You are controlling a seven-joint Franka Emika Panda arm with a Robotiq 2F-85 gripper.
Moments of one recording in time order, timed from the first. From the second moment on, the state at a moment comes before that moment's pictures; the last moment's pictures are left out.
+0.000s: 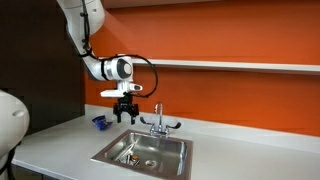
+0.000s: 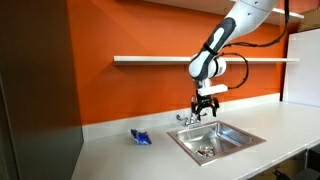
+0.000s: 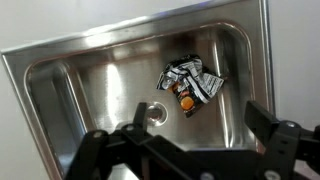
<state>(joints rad) 0.02 0.10 -0.02 -2.30 -0.16 2.30 0.25</state>
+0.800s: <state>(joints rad) 0.04 0.30 -0.05 -2.29 -0.20 2.49 0.31</state>
